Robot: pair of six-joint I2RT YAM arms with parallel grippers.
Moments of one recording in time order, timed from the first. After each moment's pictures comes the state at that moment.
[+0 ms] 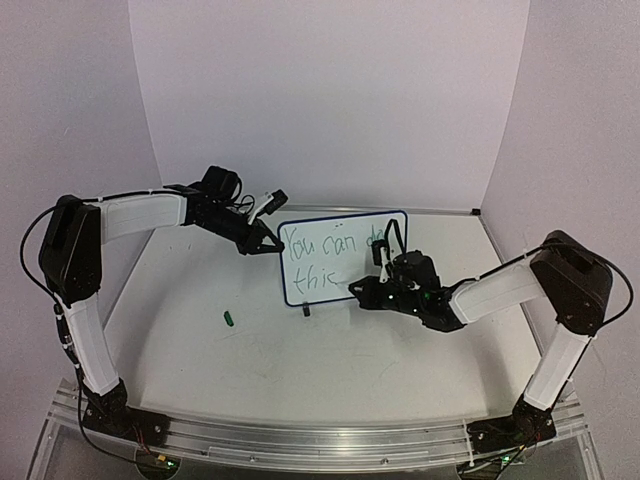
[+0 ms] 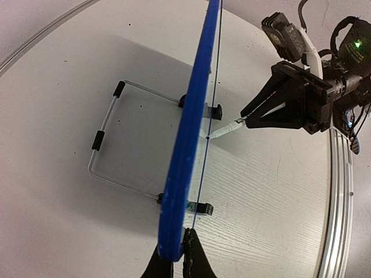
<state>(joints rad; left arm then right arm) -0.48 1.87 1.46 -0.44 0.70 0.34 0.75 1.77 0.77 0.54 -0.02 0.58</state>
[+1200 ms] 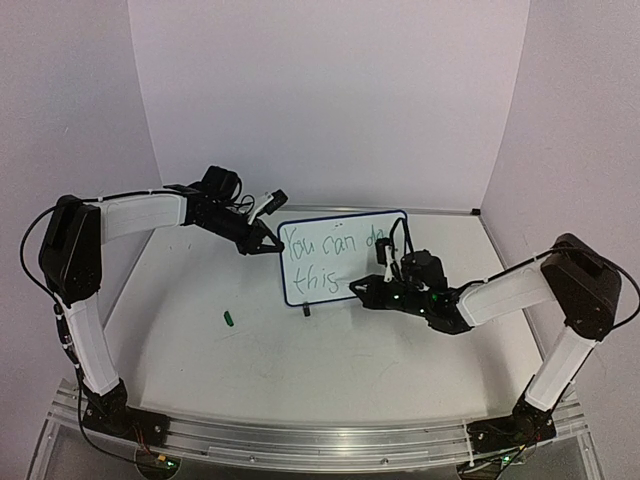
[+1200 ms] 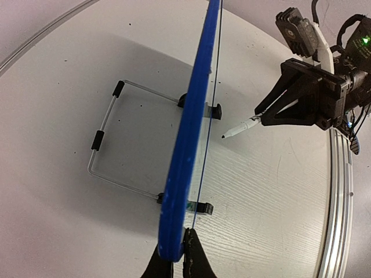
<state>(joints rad) -0.48 1.87 1.46 -0.44 0.70 0.33 0.75 1.72 0.73 0.58 -0.08 0.60</state>
